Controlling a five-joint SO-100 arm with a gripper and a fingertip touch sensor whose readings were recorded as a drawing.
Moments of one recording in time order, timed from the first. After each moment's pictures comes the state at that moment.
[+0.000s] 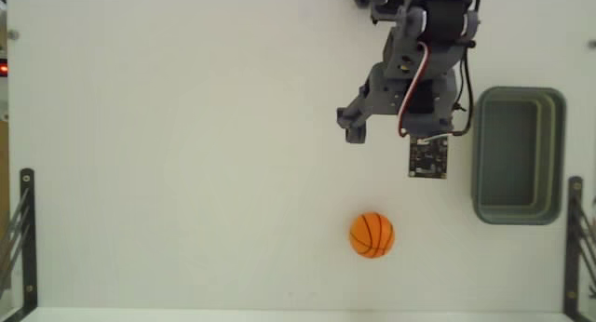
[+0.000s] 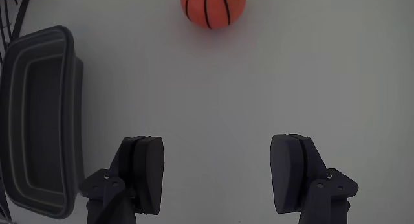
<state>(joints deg) 0.5 140.3 114.3 80.9 -0.3</state>
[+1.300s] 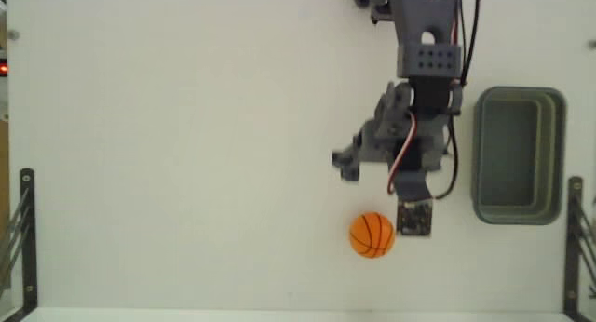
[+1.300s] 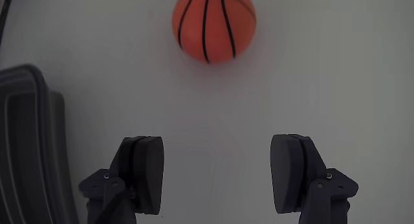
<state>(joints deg) 0.4 112.9 107.5 64.2 -0.2</state>
